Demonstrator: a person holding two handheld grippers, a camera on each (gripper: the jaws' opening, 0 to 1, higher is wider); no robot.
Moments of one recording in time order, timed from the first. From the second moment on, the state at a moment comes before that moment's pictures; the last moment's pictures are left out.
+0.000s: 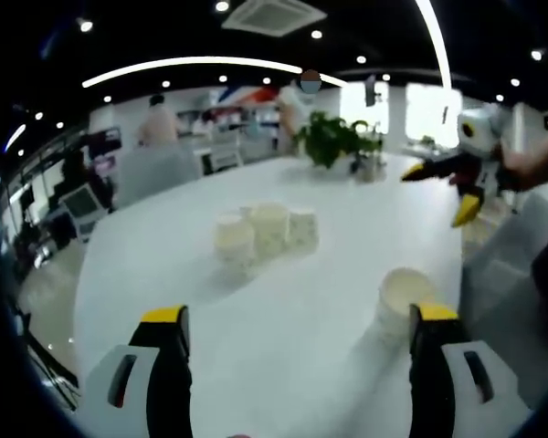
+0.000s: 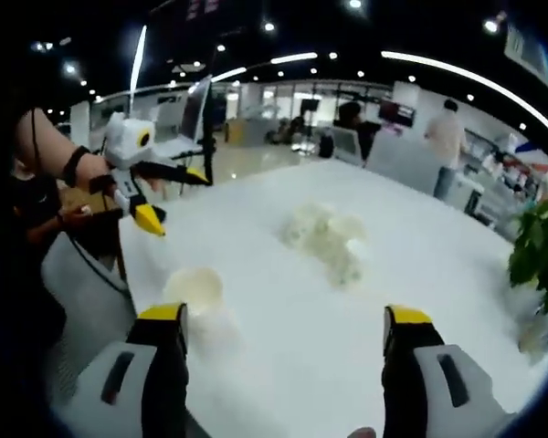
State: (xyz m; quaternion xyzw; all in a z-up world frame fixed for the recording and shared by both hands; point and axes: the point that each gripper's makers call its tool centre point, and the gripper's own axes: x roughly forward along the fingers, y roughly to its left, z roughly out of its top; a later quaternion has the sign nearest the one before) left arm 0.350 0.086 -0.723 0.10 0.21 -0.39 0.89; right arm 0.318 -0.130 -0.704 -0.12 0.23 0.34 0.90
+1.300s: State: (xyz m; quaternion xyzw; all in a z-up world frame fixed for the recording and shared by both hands) left arm 0.413 0.073 -0.739 0.13 0.24 -0.37 0.89; right arm 0.320 -0.142 -0.736 -0.09 0.24 0.31 0.91
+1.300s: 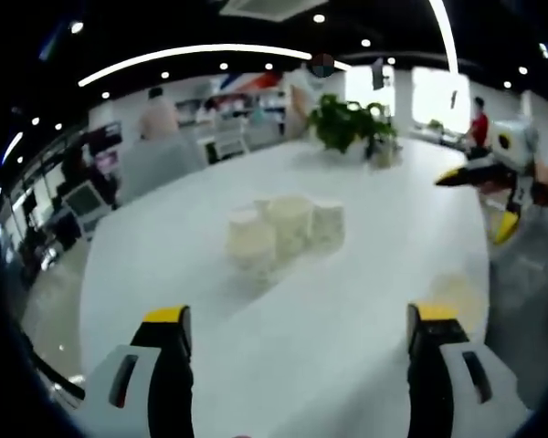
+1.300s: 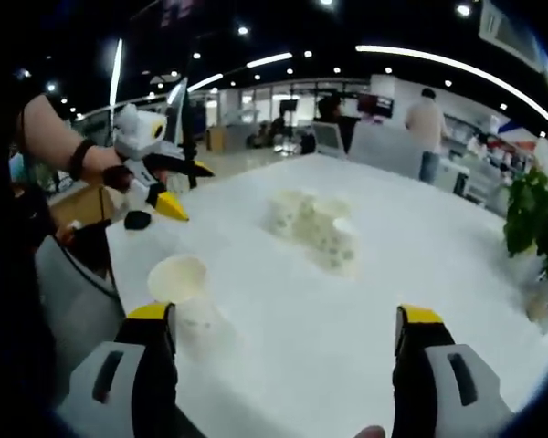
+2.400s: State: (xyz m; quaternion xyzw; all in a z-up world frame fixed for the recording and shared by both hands) left arm 0.482 0.046 -0.742 0.19 0.25 -0.40 0.86; right arm 0.318 -0.130 -0.751 -0.09 0.25 0.34 0.90
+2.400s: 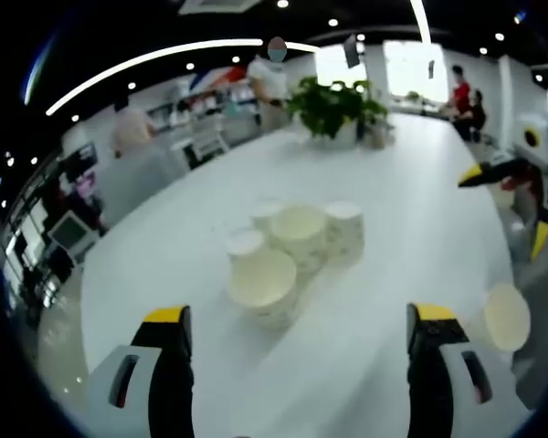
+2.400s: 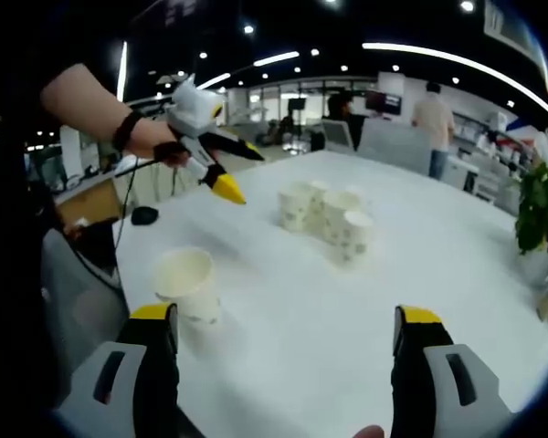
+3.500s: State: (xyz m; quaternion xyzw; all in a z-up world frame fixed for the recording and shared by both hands) left arm 0.519 0.023 -0.781 0.08 0.26 -0.32 0.91; right arm 0.320 -0.144 -0.772 -0.05 0.28 0.32 0.90
